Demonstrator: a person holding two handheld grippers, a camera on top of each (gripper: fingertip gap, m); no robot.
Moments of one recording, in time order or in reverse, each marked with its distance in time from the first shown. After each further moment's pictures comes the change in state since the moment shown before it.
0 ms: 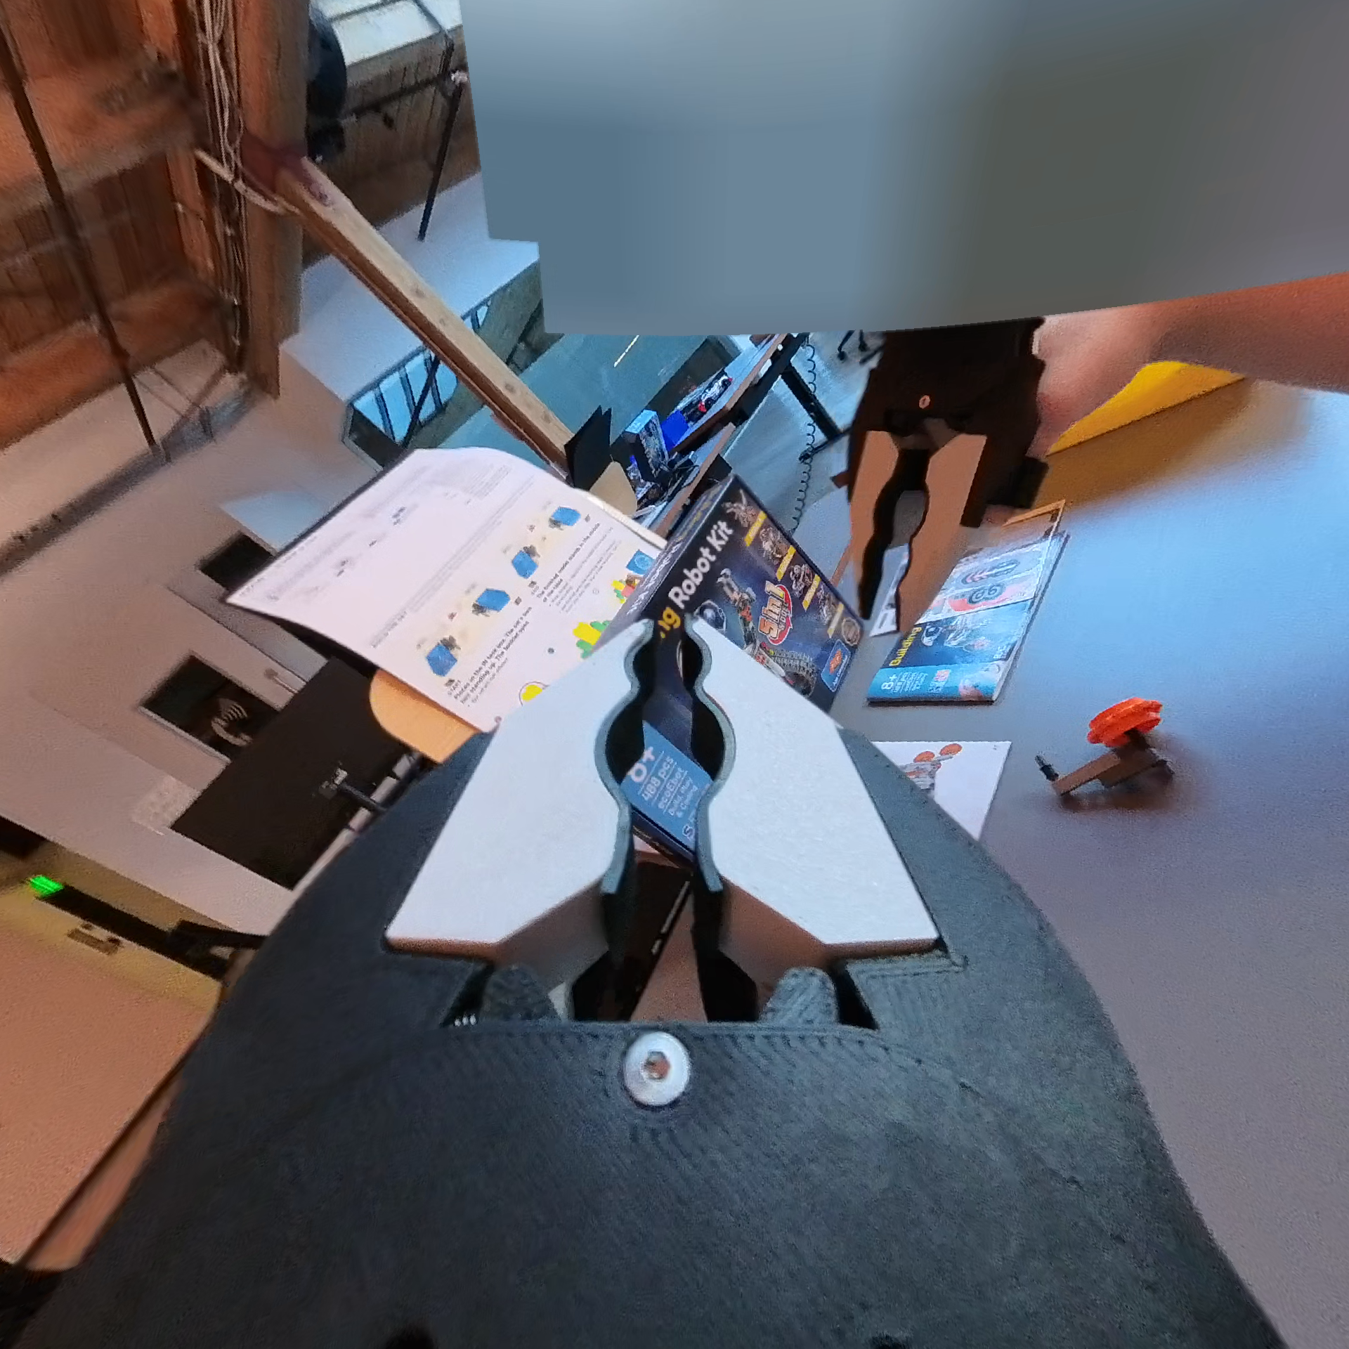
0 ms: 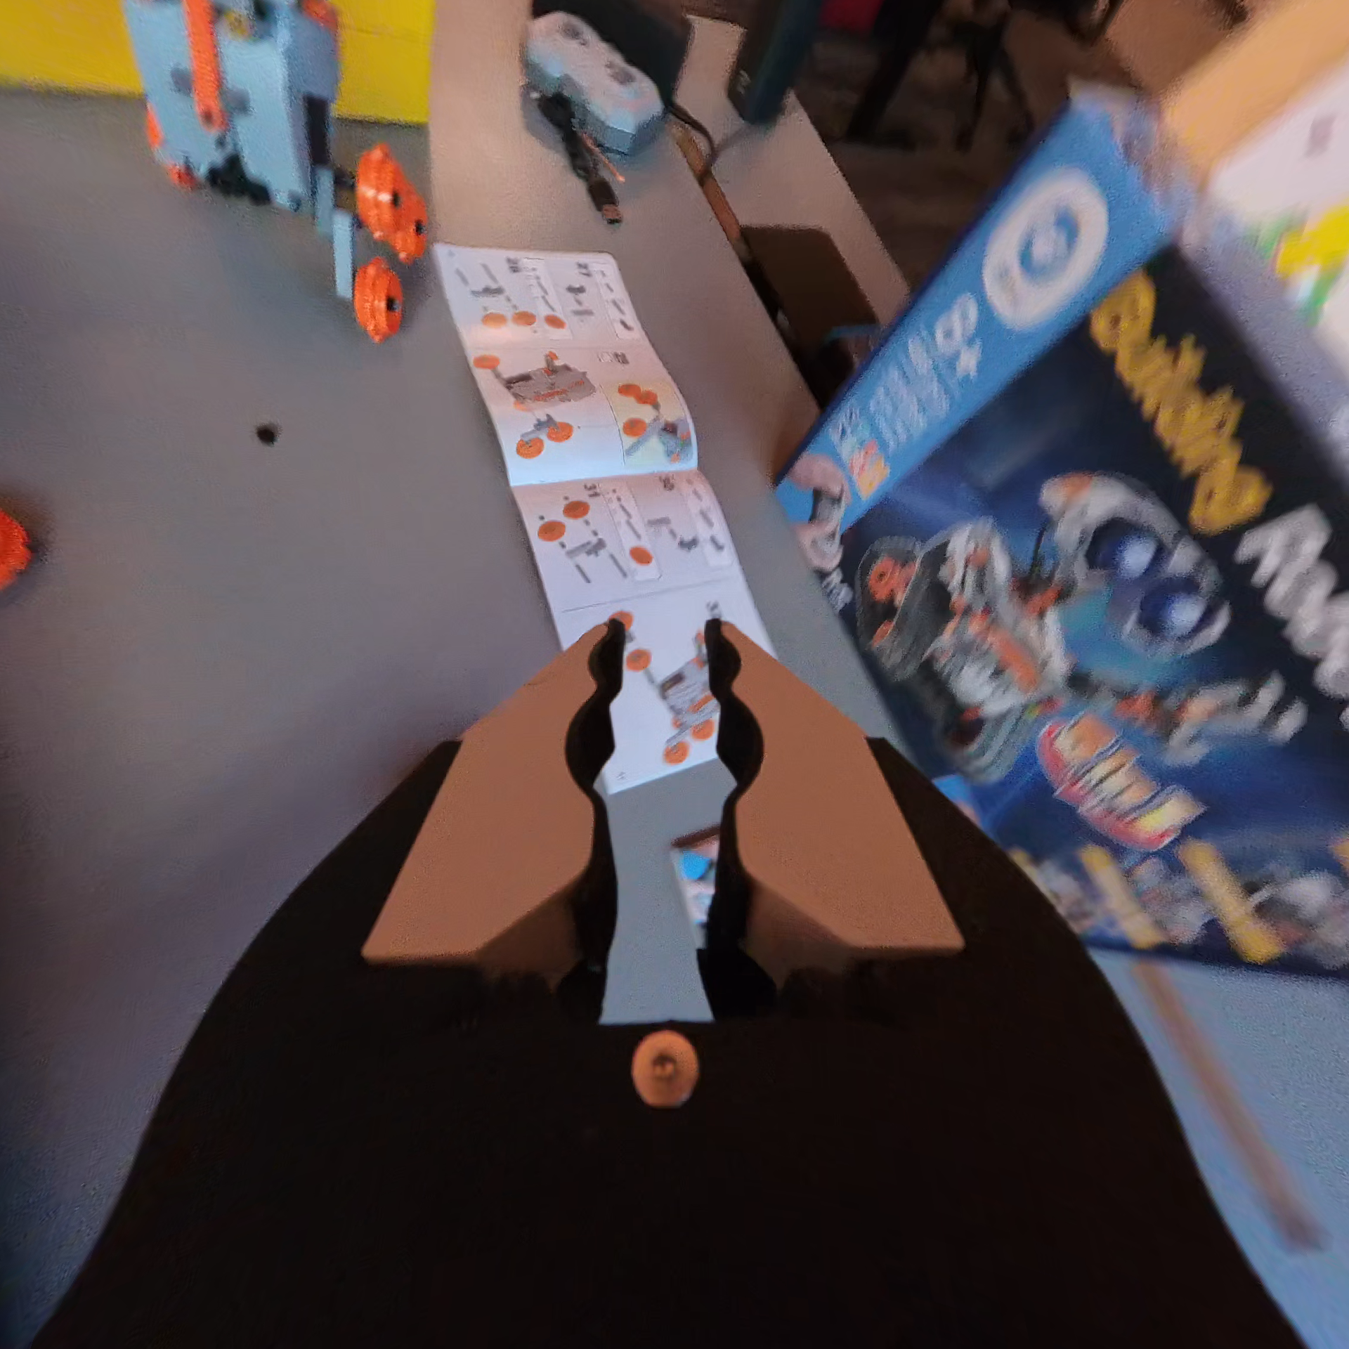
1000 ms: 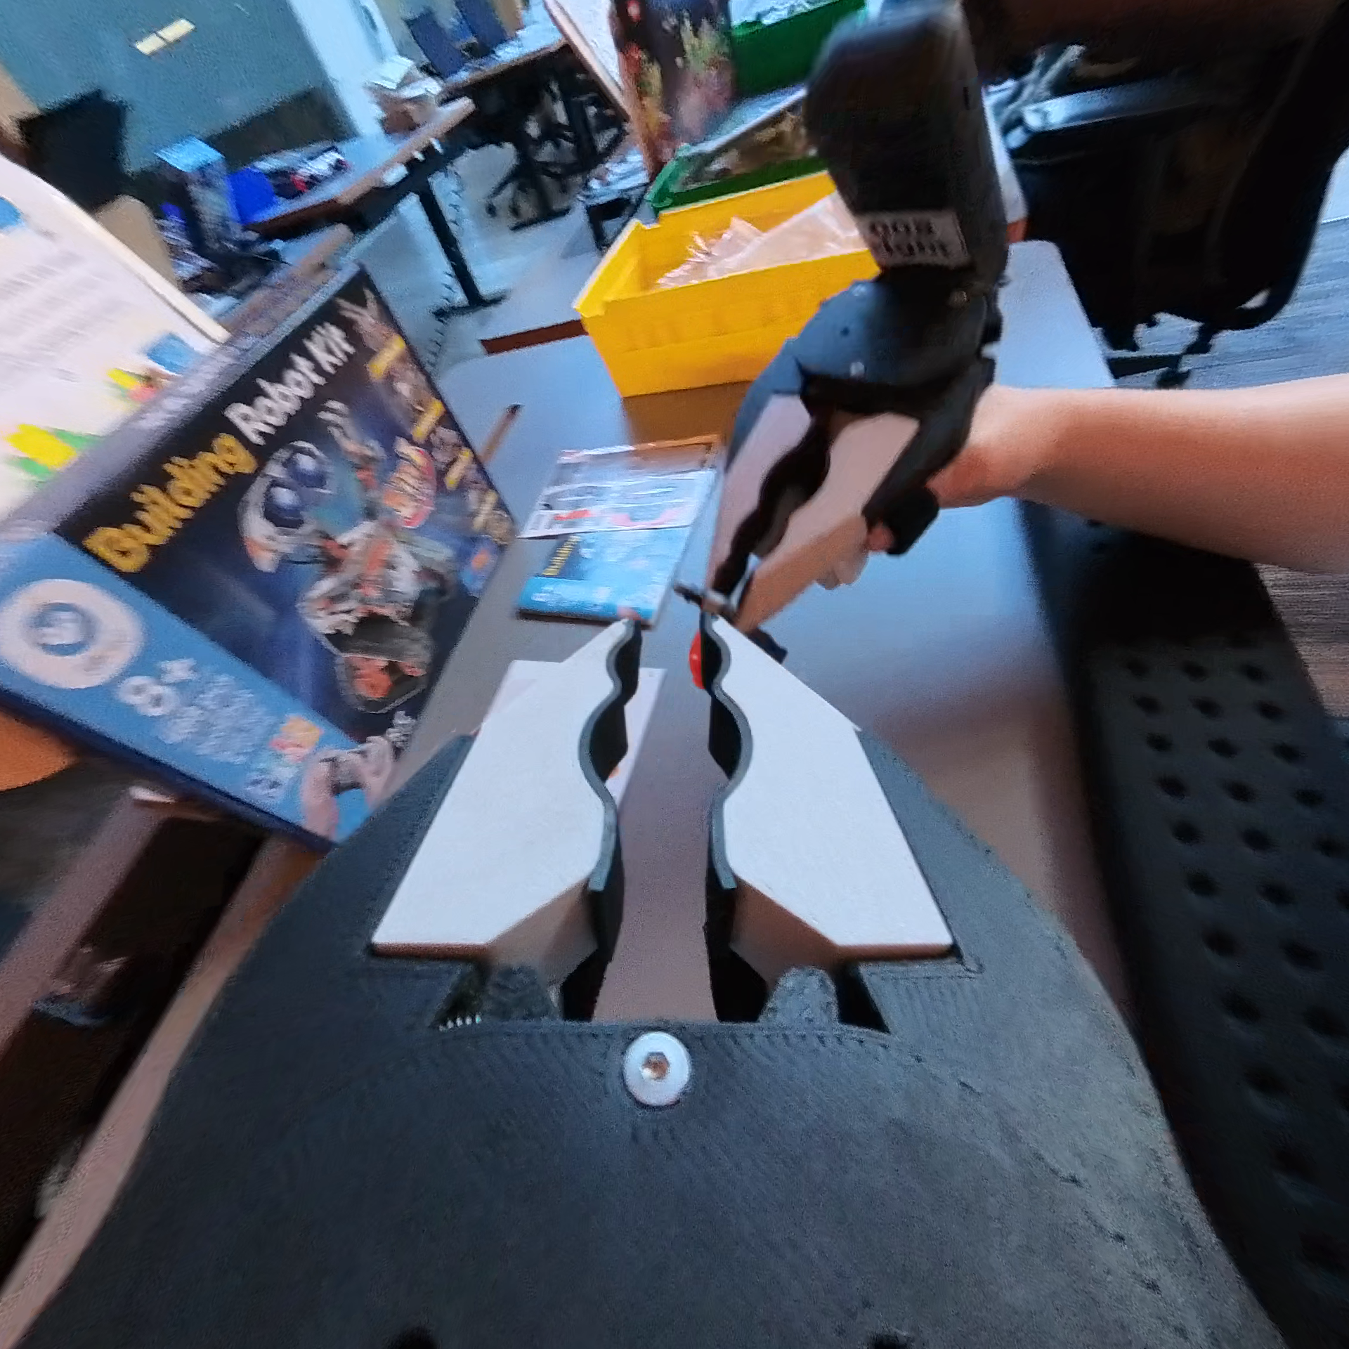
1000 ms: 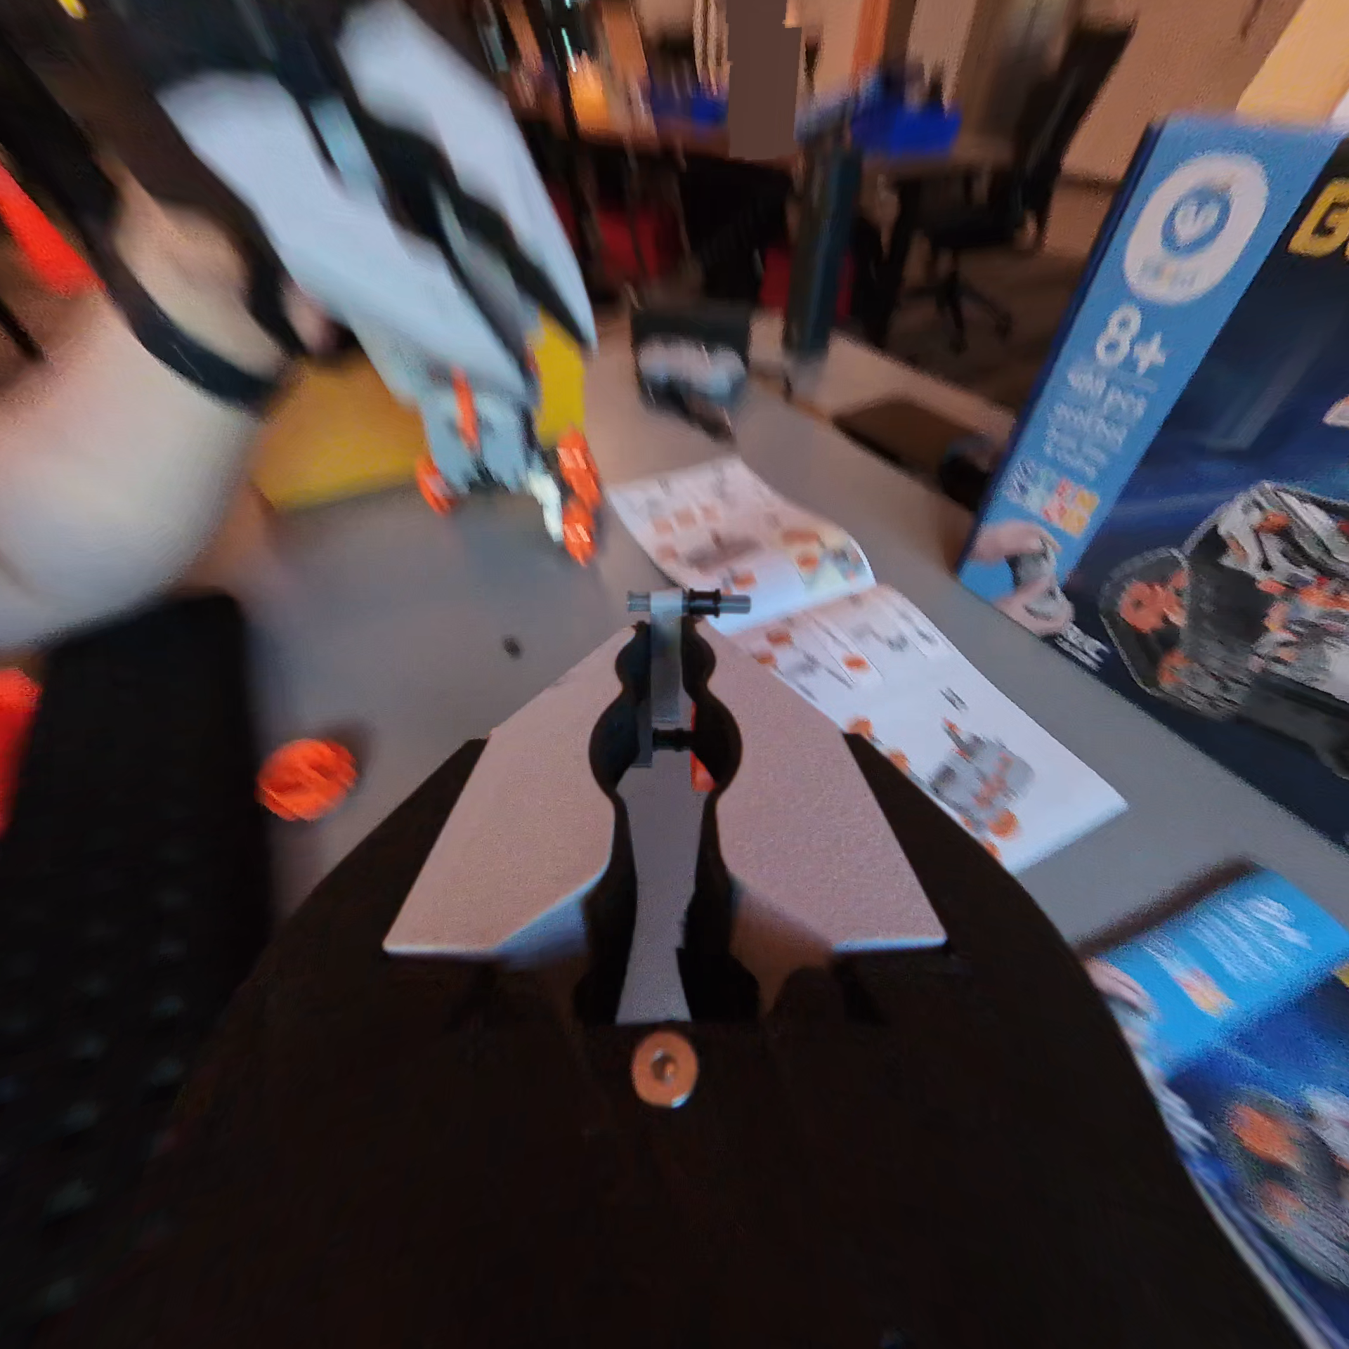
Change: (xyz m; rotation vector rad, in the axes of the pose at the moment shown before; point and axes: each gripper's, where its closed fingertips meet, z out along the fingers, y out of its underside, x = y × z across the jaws) left arm 0.097 0.049 0.034 -0.166 0.507 -0.422; right arm -0.083 -0.014 0.003 0.396 -0.066 0.326
